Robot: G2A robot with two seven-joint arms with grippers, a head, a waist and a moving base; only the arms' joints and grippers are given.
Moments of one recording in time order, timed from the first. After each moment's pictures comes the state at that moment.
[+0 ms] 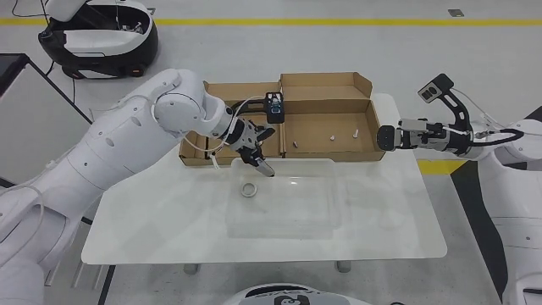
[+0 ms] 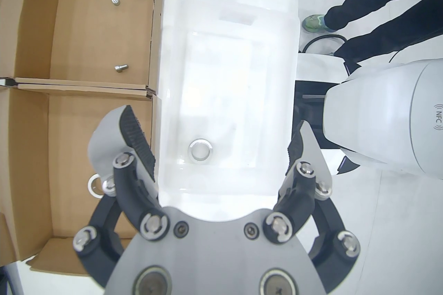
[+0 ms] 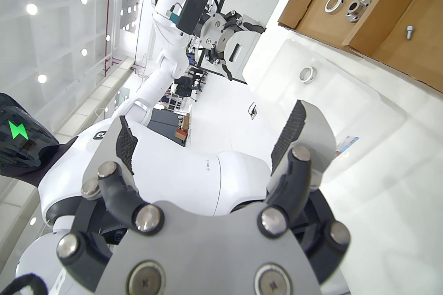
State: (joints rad) left arm 0.45 -0.95 -0.44 -1.52 0.08 -0.69 -1.13; right arm -1.26 -0.93 1.63 -1.48 0.57 -0.10 1.53
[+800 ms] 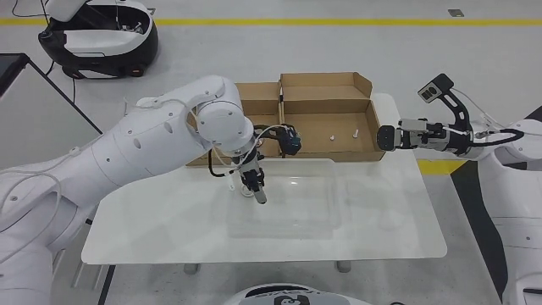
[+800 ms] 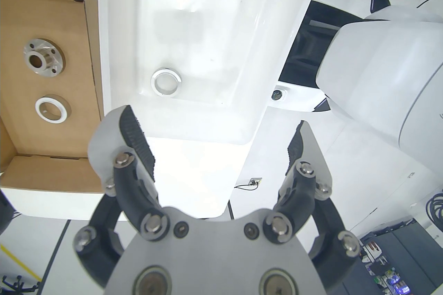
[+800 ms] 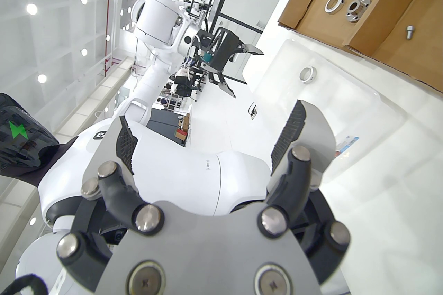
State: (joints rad) left arm 0.30 -1.04 -0.24 -1.63 0.05 -0.30 -1.52; right arm -1.26 -0.93 1.63 -1.48 0.57 -0.10 1.53
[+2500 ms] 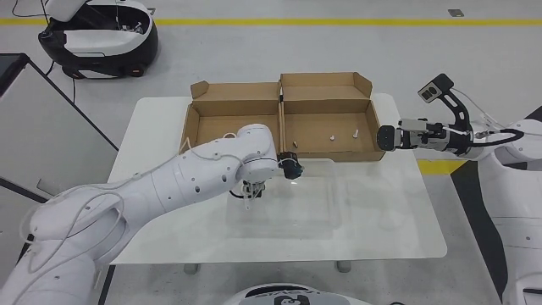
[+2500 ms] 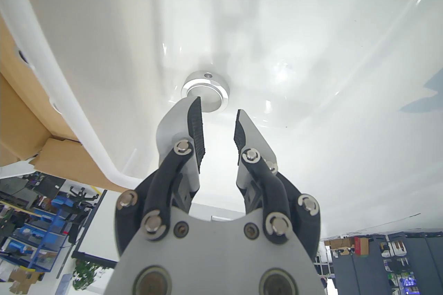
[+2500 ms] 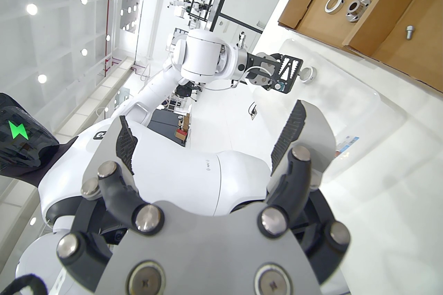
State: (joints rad) left arm 0.52 -1.23 -0.17 -1.48 0.65 -0.28 -1.54; right arm -1.26 -0.93 1.63 -1.48 0.57 -0.10 1.53
